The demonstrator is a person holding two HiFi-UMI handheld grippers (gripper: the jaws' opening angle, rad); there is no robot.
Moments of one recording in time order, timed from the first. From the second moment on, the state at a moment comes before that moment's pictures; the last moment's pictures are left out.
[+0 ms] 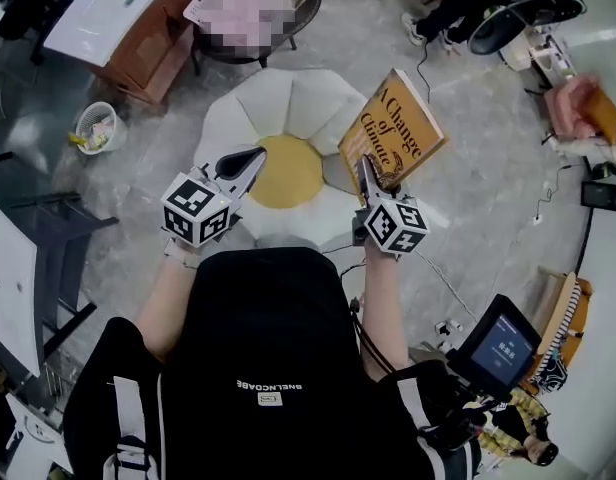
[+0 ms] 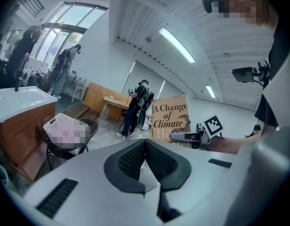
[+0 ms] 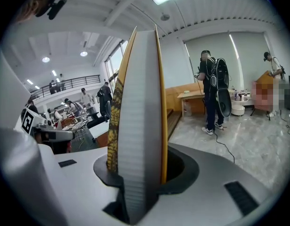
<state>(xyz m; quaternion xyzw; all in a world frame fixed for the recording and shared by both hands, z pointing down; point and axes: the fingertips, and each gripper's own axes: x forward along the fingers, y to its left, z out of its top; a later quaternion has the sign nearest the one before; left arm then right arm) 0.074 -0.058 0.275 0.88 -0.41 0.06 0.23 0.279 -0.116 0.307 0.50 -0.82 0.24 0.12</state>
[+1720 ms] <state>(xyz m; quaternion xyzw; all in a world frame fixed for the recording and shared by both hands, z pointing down) 0.059 -0.027 0.398 0.73 -0.60 0.06 0.32 0.303 -0.205 0.561 0.33 -0.83 0.29 0.36</state>
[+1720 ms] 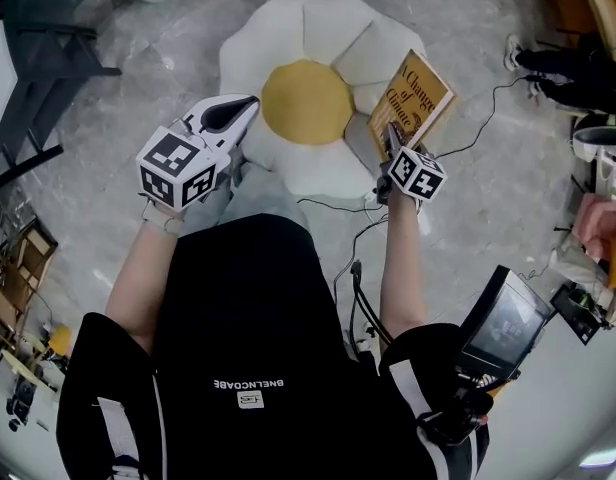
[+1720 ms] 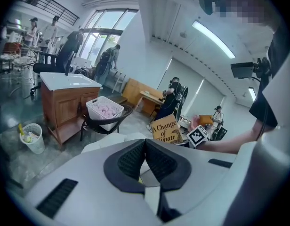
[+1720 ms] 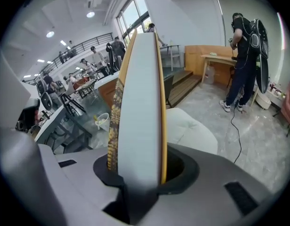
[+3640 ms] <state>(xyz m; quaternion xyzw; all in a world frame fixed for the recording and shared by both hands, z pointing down) -0.001 -0.023 0.618 0.70 -0.56 0.09 0.42 0.290 -0.249 0.889 0.34 -0.71 0.36 0.51</state>
